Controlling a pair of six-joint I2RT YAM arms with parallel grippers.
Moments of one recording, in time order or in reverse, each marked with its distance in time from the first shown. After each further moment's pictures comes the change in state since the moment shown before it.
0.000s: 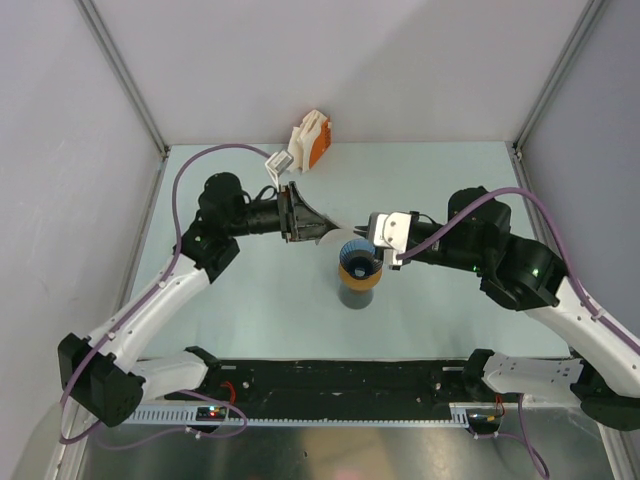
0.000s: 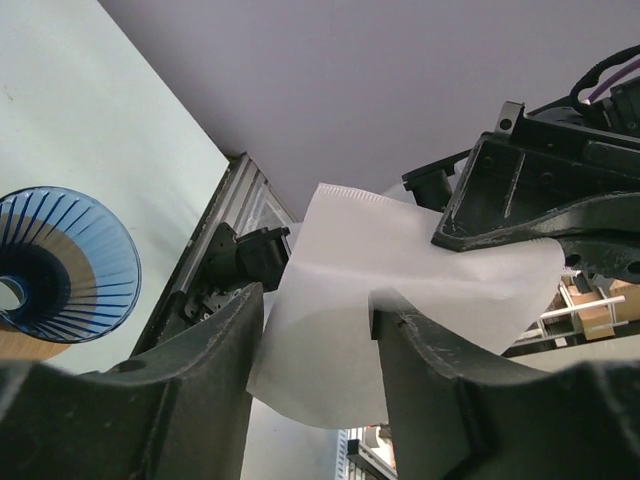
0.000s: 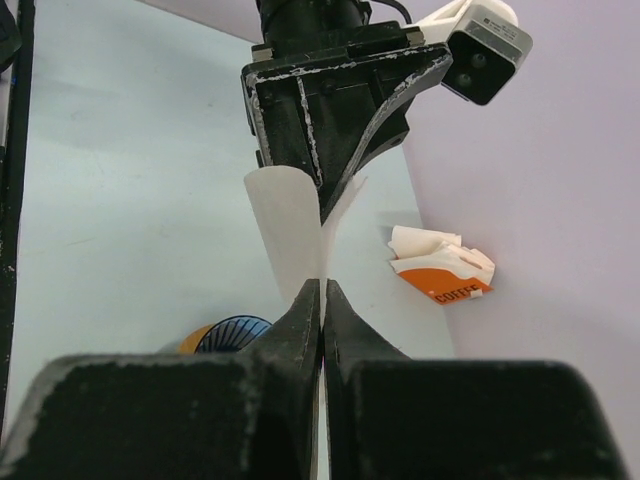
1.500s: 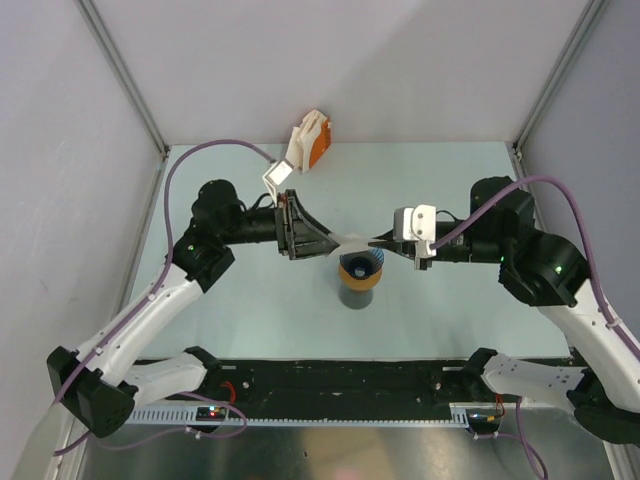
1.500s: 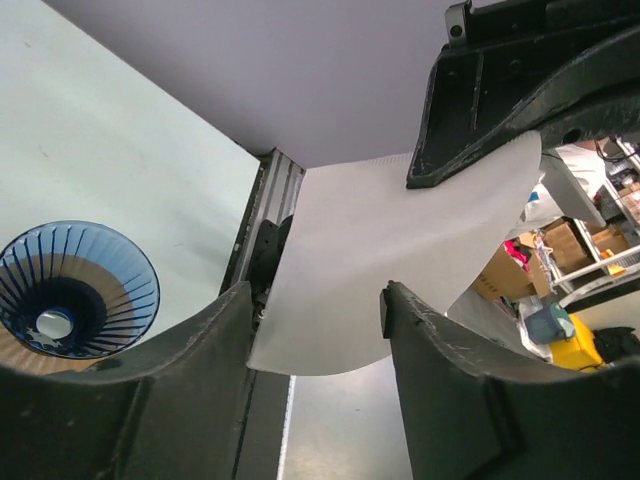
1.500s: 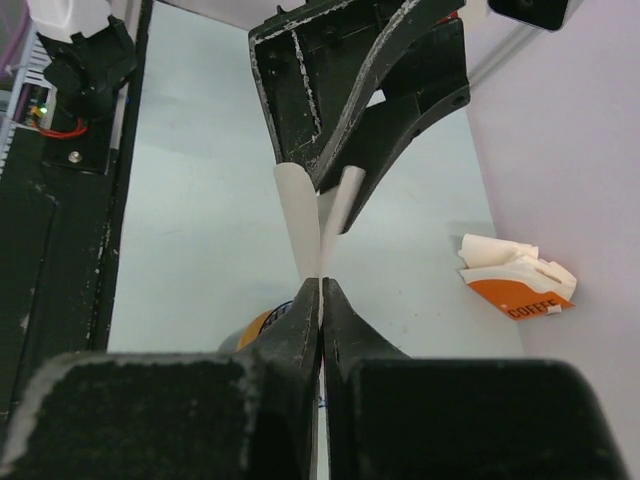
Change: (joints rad) left arm -0.052 -0.066 0.000 -0.032 0.010 0.257; right arm -0.149 -0.020 0.047 -0.145 -0.285 0.047
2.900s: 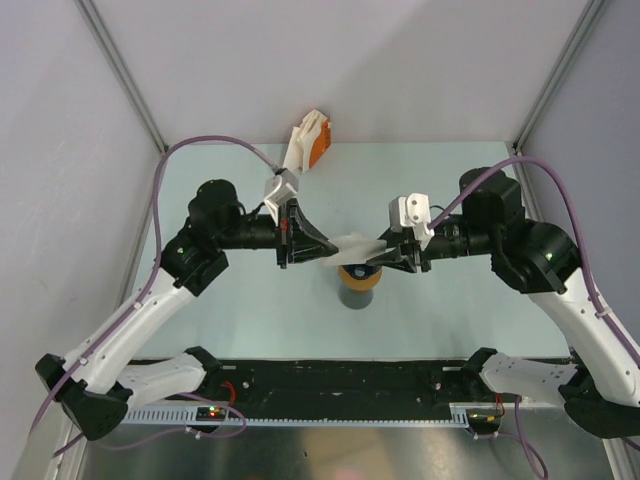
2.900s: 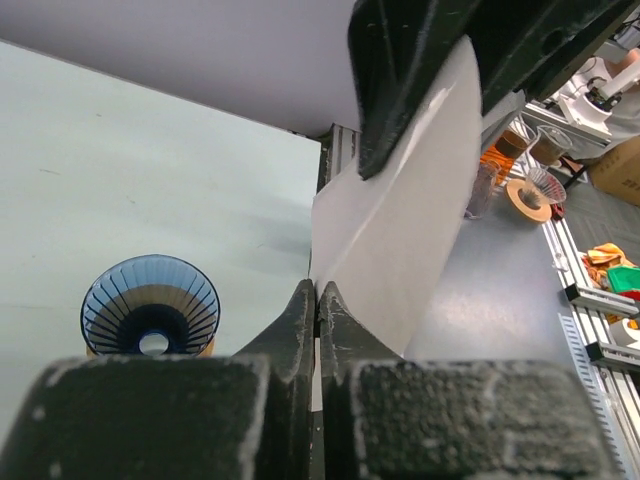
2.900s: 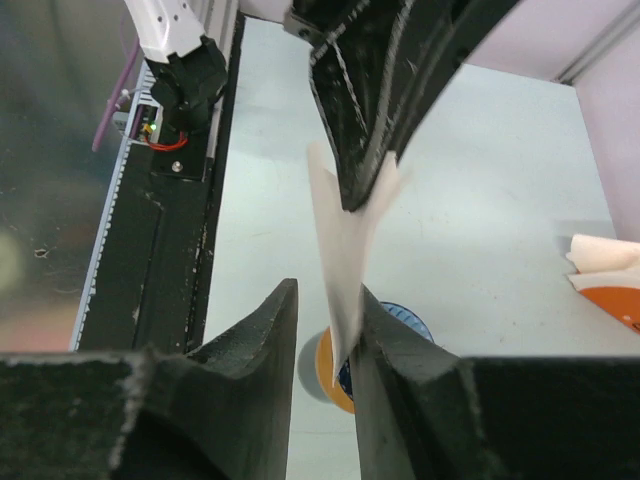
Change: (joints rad) left arm -0.069 -0.030 0.098 -0.216 -0.018 0.478; right arm -0.071 0.060 0.055 -0.108 -0.210 0.096
